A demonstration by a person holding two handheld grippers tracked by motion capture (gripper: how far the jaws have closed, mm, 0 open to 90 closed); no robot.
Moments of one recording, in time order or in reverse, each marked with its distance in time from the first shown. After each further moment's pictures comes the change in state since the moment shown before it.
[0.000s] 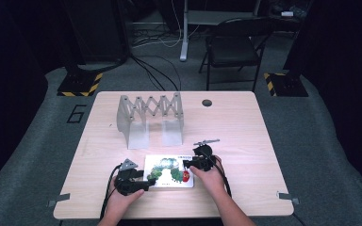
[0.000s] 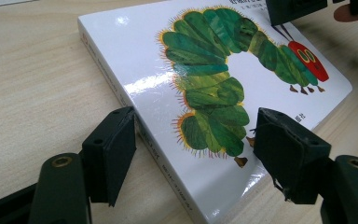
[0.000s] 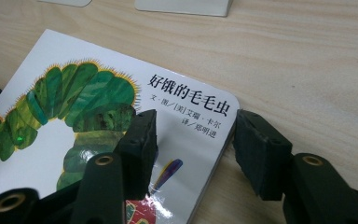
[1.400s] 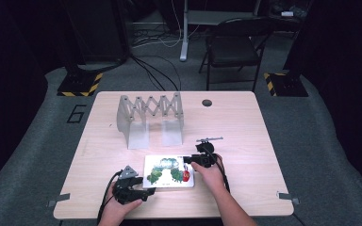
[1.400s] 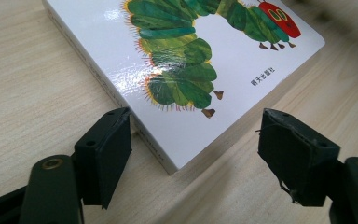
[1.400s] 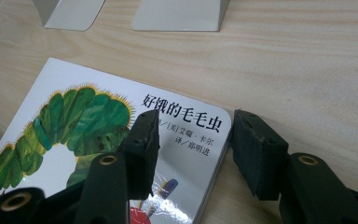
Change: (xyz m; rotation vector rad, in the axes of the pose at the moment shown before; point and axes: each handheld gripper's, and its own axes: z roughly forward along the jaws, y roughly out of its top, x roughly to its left) left arm -0.015 -0.015 -0.012 0.042 -0.018 0.081; right arm -0.012 0.006 0.004 -0.031 0.051 0.068
